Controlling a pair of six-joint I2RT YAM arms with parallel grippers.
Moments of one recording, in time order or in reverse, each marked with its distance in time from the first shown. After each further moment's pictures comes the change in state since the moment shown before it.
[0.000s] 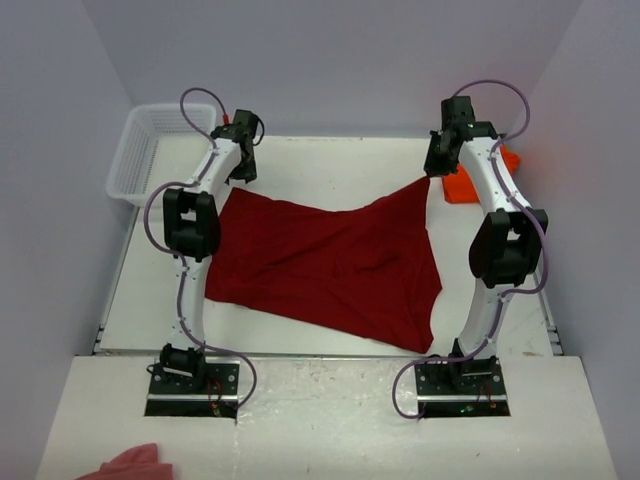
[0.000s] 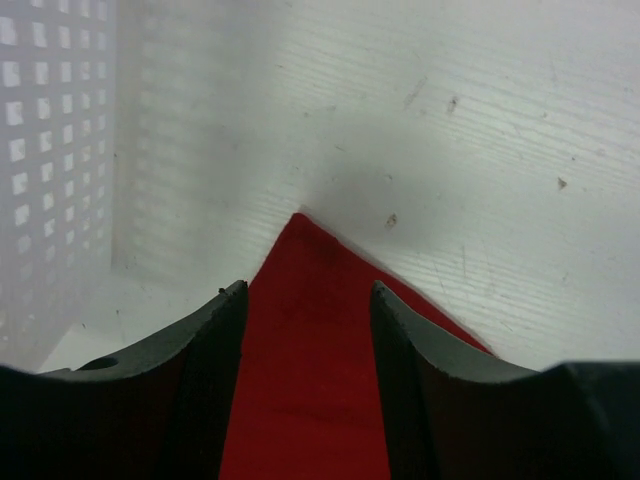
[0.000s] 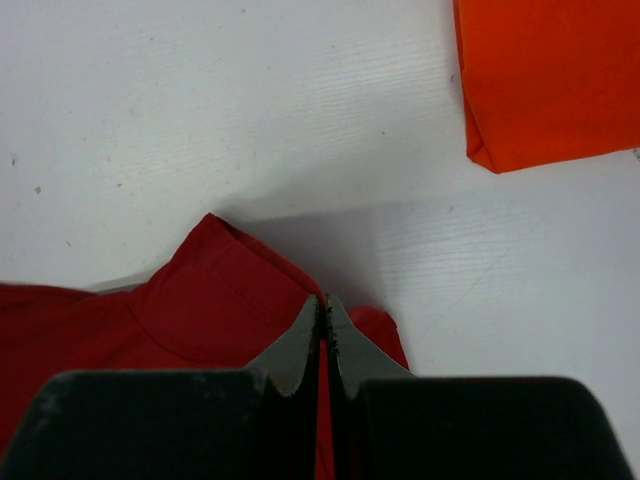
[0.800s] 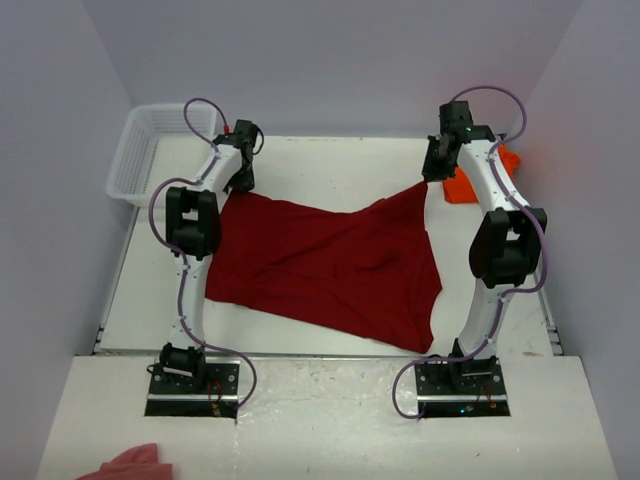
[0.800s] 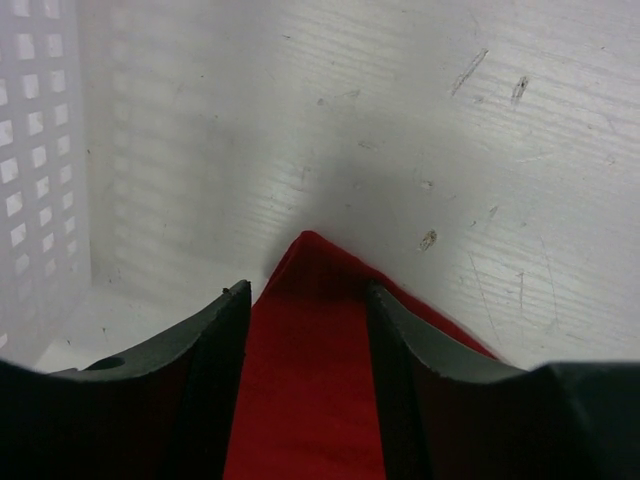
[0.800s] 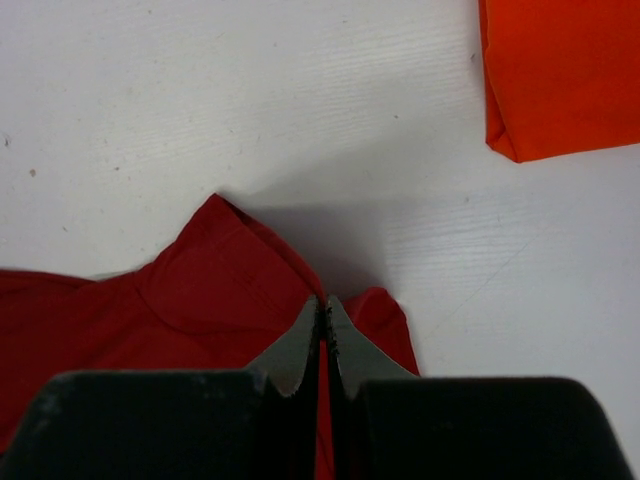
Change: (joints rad) left arm 0.025 0.040 -0.060 0.040 -0.016 0.018; right arm 0.000 0.000 -0.040 0.014 -0.035 0.000
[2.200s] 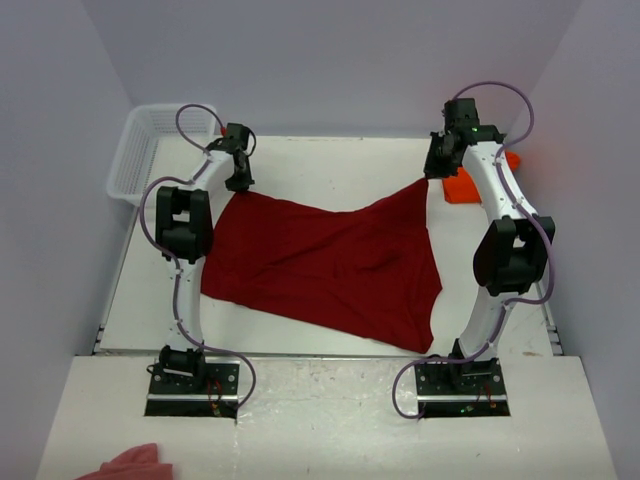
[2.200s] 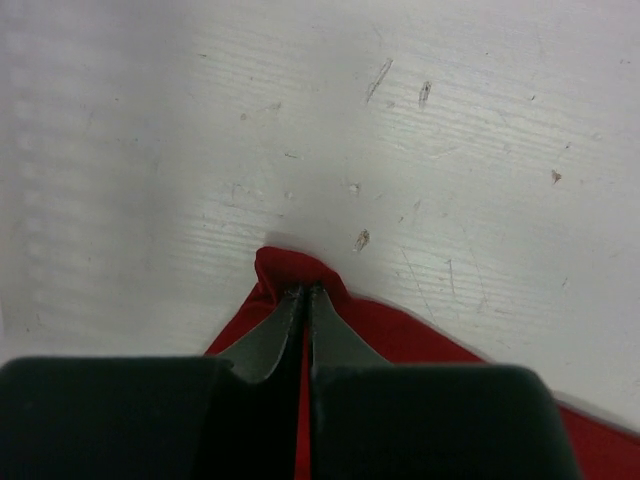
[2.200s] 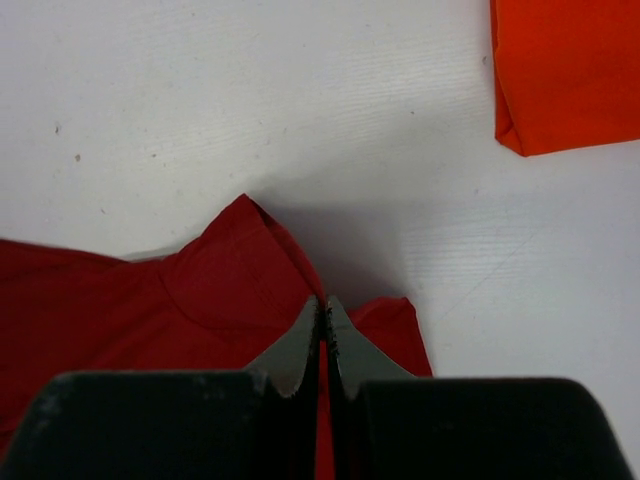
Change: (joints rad) left arm 0.026 -0.100 -0.213 0.232 0.207 0.004; right arm 0.000 -0.077 -0.036 0.006 -0.028 0.000
